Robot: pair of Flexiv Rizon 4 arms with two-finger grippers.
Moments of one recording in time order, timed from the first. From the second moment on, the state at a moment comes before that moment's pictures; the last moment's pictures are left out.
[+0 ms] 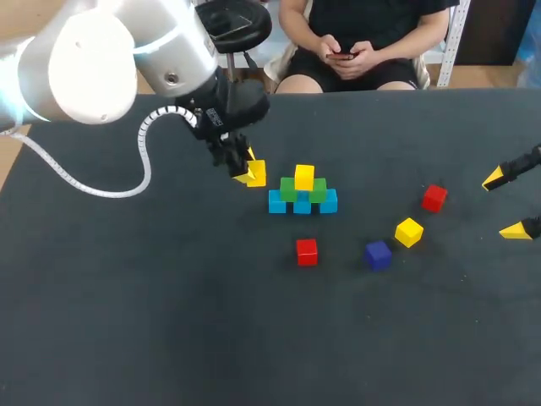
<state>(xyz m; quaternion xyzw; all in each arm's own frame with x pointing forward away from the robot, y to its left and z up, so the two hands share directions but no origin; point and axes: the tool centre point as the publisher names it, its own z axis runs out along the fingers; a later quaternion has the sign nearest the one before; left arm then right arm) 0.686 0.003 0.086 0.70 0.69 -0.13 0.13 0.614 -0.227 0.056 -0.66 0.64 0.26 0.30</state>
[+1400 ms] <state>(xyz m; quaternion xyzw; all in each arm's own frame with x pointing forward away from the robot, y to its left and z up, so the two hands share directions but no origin) 0.707 -0.033 0.066 0.72 0.67 -0.13 0.13 0.614 -0.227 0.056 -0.66 0.64 0.26 0.30</state>
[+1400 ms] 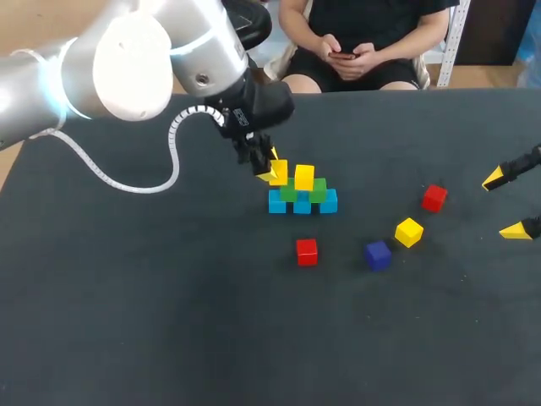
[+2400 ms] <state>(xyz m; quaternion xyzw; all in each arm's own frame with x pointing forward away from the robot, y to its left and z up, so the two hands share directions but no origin) 0.711 -0.040 0.058 0.73 0.66 -0.14 0.12 0.614 -0.227 0.056 -0.66 0.64 0.26 0.30</state>
